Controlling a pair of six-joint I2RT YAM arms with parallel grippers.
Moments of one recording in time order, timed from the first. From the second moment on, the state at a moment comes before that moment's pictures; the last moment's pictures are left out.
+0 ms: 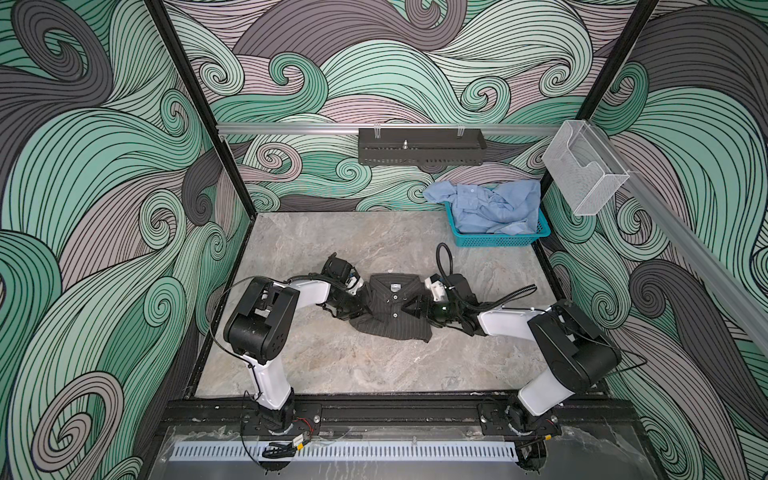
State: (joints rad) left arm -0.37 1.80 0.93 -0.39 0.56 -0.44; right arm 0.56 1.62 0.65 0.21 -0.54 0.78
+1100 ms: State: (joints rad) left arm -0.38 1.42 0.97 -0.69 0.21 -0.44; right arm 0.46 1.60 0.97 -0.51 -0.26 0.38
